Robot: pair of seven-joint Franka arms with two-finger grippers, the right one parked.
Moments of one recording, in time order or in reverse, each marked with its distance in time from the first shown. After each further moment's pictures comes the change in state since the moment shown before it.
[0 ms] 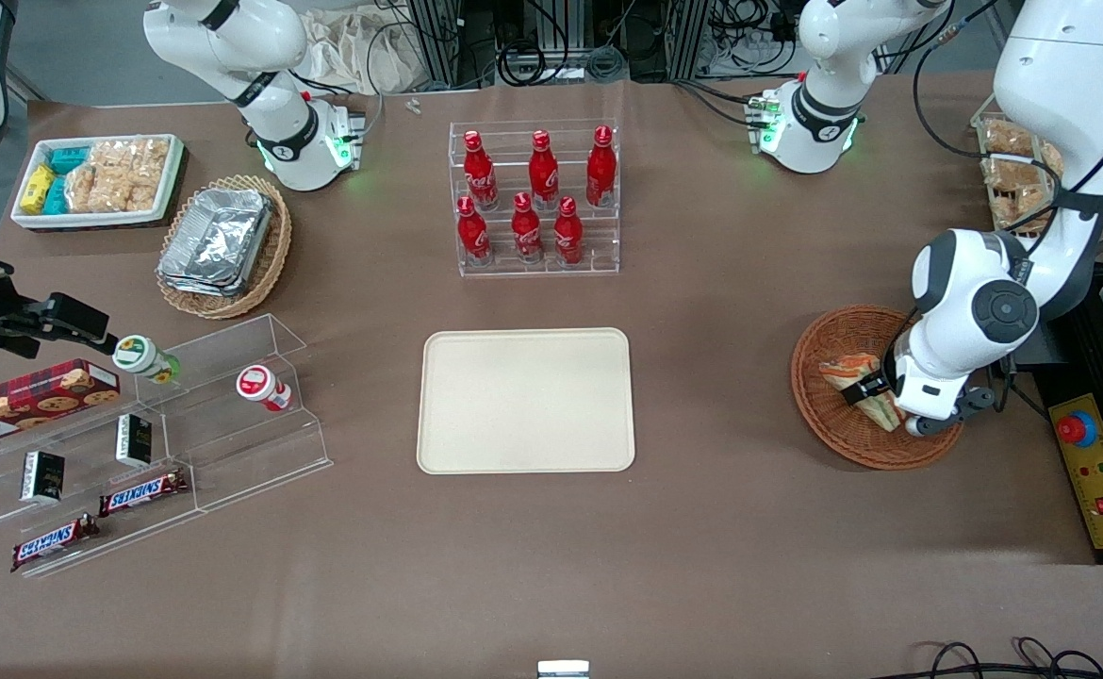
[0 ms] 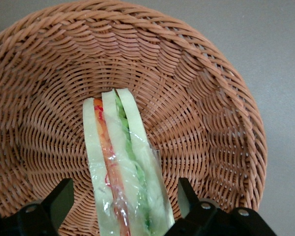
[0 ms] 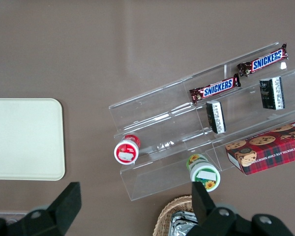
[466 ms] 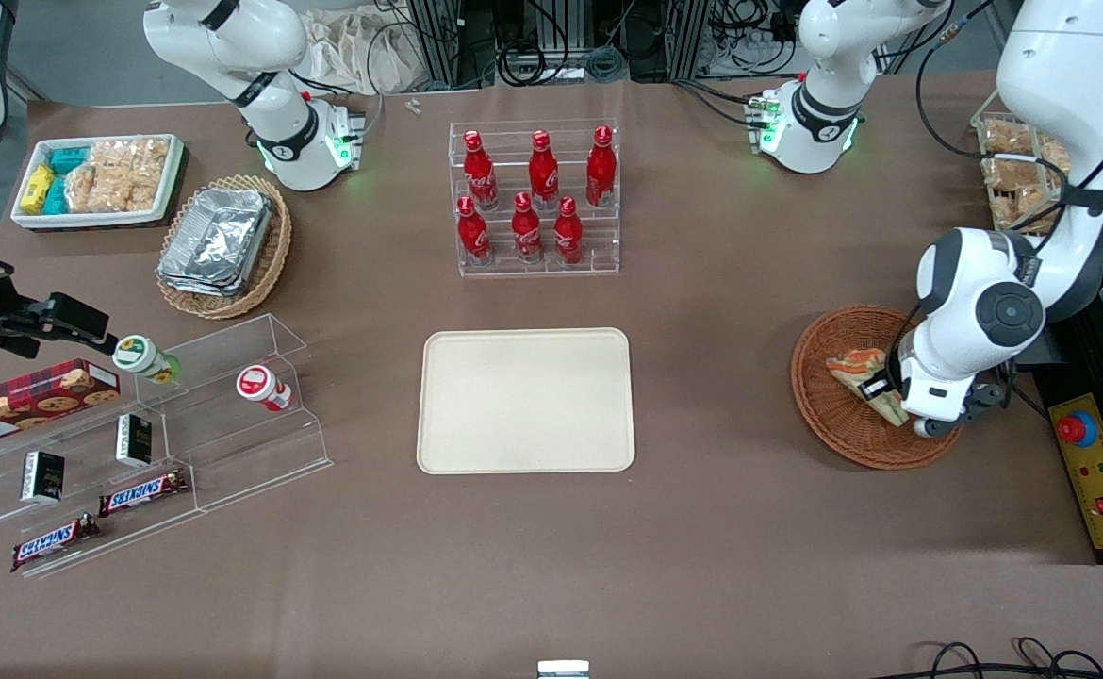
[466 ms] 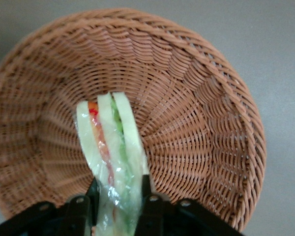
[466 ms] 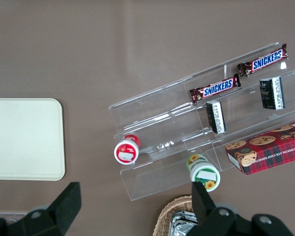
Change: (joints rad) arm 0.000 -0.031 -0.022 0.064 0.009 -0.160 -0.043
